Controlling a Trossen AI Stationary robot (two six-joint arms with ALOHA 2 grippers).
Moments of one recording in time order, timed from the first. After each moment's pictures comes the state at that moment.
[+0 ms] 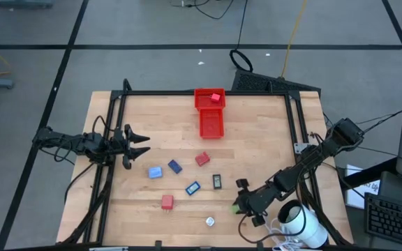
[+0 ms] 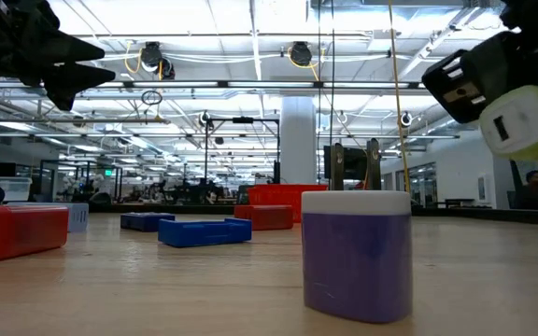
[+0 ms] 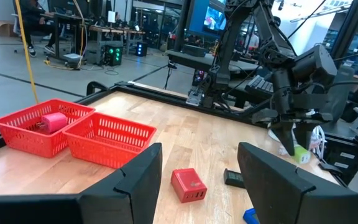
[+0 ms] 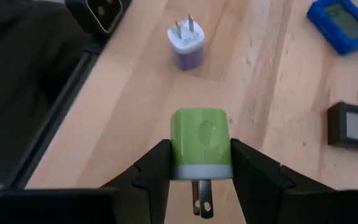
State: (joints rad) left arm -0.24 0.07 0.12 -0.05 -0.38 -0.21; right arm 0.63 1.56 0.80 -0.01 0.10 0.29
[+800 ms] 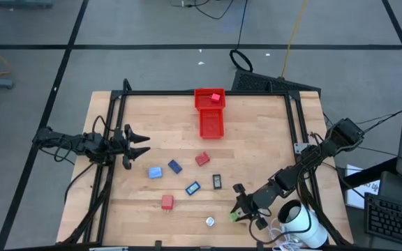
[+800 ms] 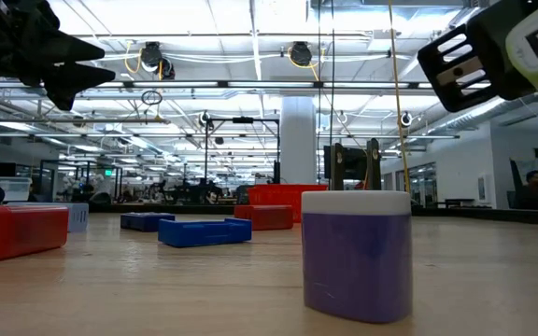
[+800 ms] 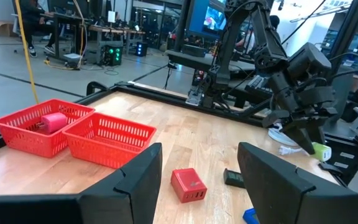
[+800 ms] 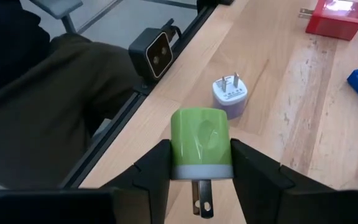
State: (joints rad) left arm -0.24 0.07 0.12 -0.05 -0.38 -0.21; right arm 0.63 1.56 0.70 0.30 -0.01 0.19
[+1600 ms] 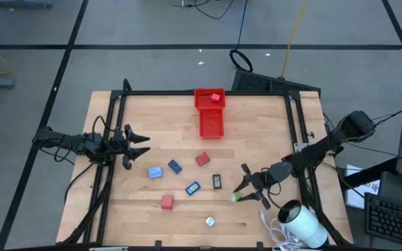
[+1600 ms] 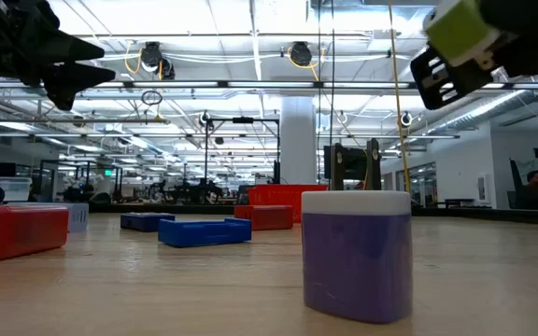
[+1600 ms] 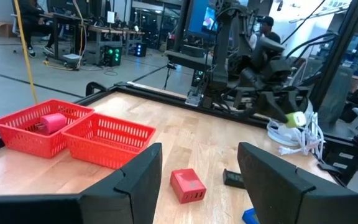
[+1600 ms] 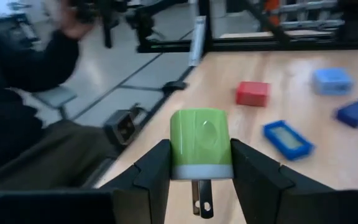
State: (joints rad) left arm -0.24 0.07 0.12 -0.05 -0.37 -0.21; right arm 0.48 1.33 0.36 0.78 0.00 0.19
